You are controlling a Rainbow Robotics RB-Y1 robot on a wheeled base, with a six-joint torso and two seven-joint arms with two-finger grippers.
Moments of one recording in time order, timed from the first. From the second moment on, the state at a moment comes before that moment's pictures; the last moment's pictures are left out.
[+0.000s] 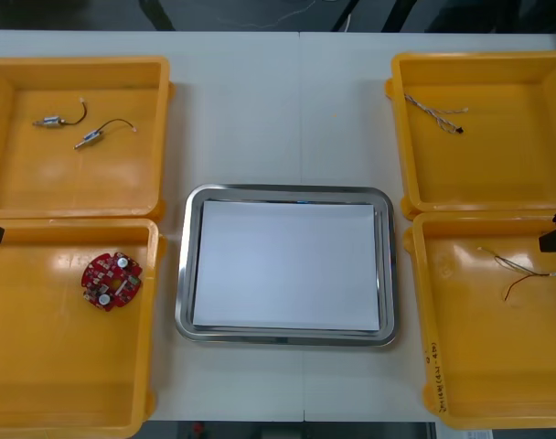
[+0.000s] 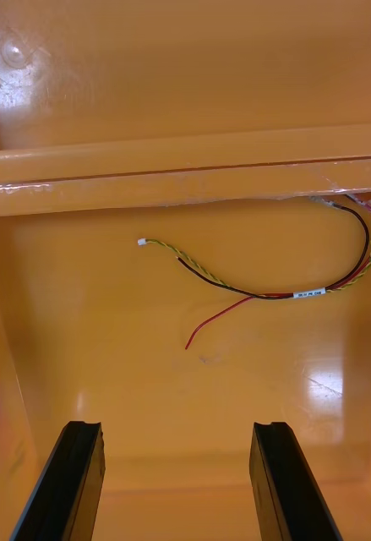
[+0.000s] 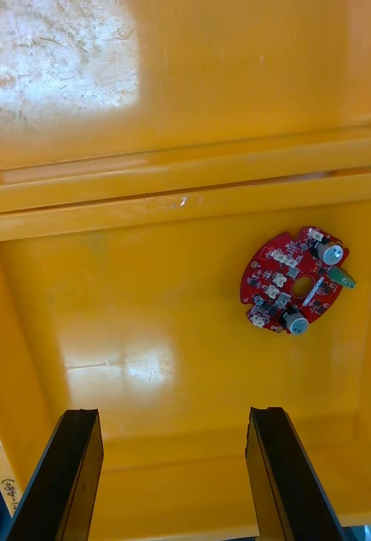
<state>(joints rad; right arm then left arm) -0.17 -0.80 -0.28 -2.23 -0.85 1.92 1.18 -0.17 0.92 0.36 -2.16 1.02 1.91 -1.30</state>
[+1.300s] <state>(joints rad) -0.17 -0.80 -0.28 -2.23 -0.85 1.92 1.18 -0.17 0.92 0.36 -2.16 1.02 1.91 -1.30</state>
